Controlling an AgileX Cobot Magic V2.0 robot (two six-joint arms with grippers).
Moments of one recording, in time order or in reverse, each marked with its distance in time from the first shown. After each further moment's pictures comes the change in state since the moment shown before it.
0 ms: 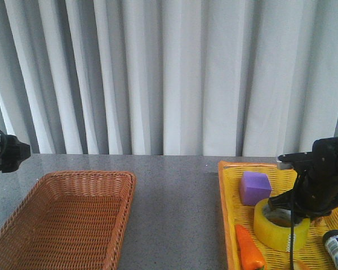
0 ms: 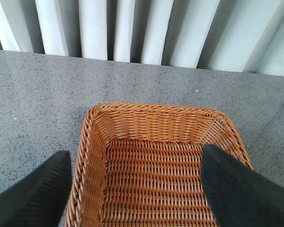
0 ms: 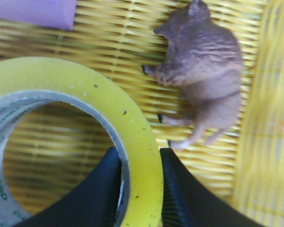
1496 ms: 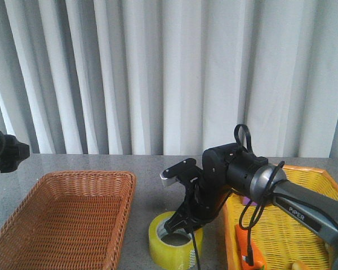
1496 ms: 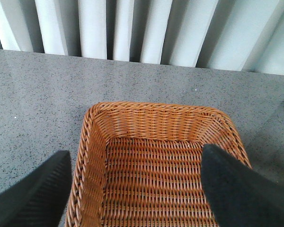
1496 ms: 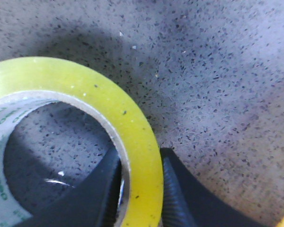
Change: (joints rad) left arm 0.000 -0.010 0.000 0.000 0.013 0.000; right arm 0.415 0.176 -0.231 0.142 0.025 -0.229
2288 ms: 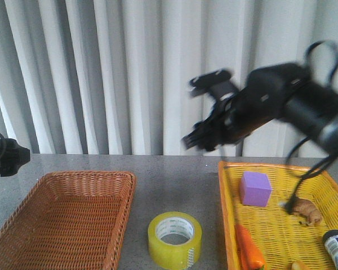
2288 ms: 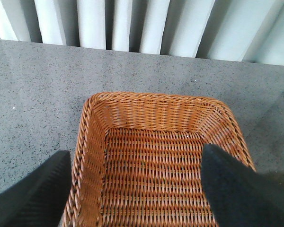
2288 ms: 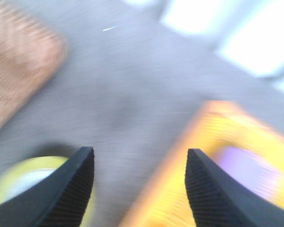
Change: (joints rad) left arm 0.000 0.000 0.000 0.000 0.029 0.000; right arm -0.051 -0.271 -0.168 -0.131 0.016 0.120
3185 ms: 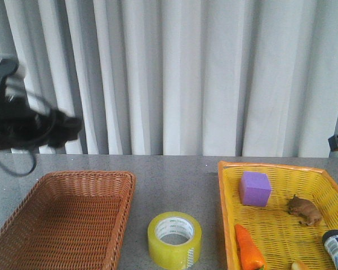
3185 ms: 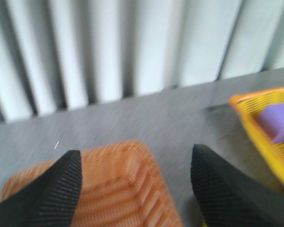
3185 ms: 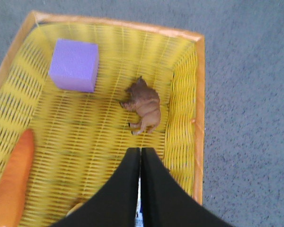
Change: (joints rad) left arm -0.256 0.038 -0.201 -0.049 -0.009 0.189; right arm -0.488 -0.395 0.492 0.156 -0.004 -0.026
